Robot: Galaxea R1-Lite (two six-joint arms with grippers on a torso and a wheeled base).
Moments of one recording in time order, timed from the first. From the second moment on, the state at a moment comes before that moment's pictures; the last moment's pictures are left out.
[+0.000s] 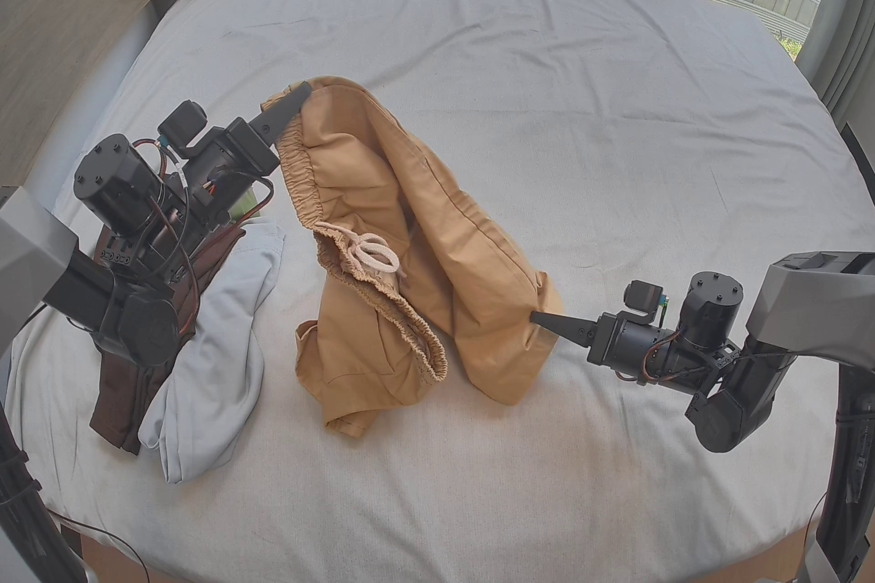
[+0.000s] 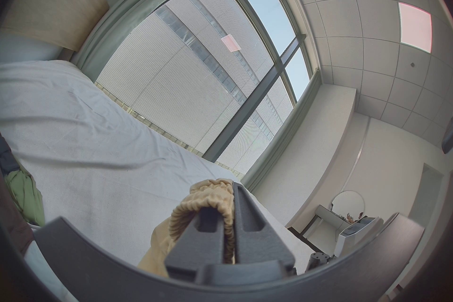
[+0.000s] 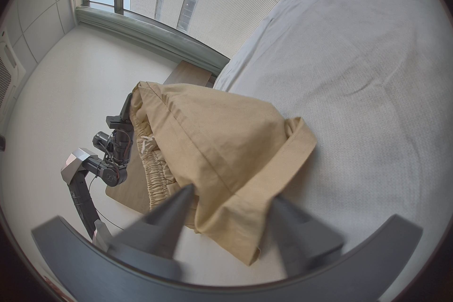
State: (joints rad) left arm -0.24 1.99 -0.96 -1.55 -0.43 -0.60; right arm 0.34 2.27 -0.66 -1.55 0.62 0.66
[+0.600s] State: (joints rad) left arm -0.22 2.02 -0.96 -1.55 -0.43 -0.61; right arm 0.32 2.23 -0.62 -1.55 0.62 0.66
